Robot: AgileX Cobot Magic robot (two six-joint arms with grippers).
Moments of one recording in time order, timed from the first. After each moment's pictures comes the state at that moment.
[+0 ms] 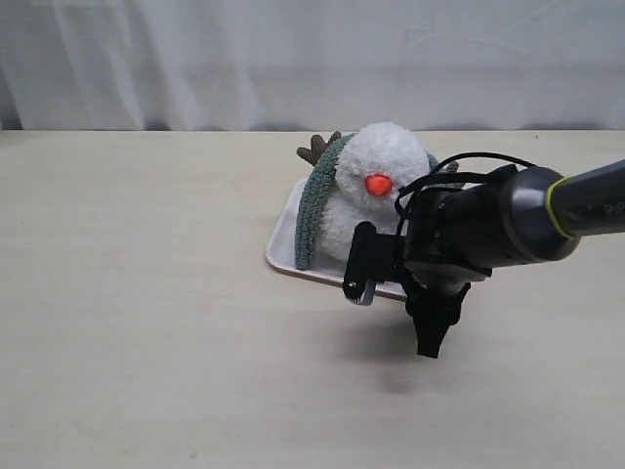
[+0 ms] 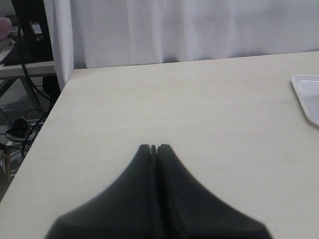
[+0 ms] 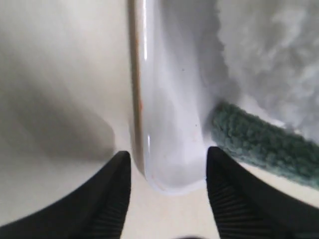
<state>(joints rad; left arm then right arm) -0.01 0.00 0.00 -0.05 0.34 0.14 0.57 1.95 -1.02 -0.87 0.63 0.02</state>
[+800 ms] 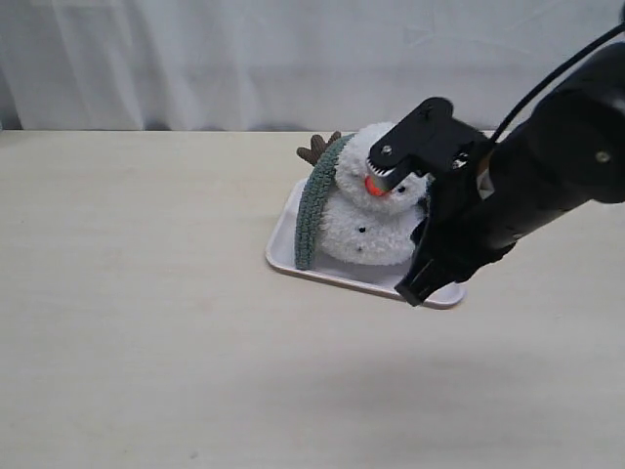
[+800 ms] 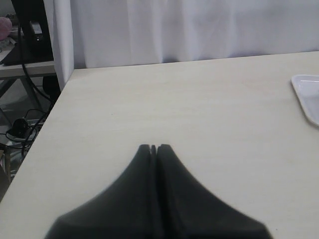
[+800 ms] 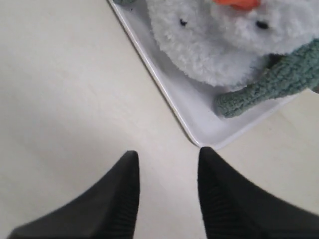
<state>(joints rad) -0.01 0.00 0.00 -0.05 0.34 0.14 0.57 1.47 -1.02 -0.24 0.77 -0.07</state>
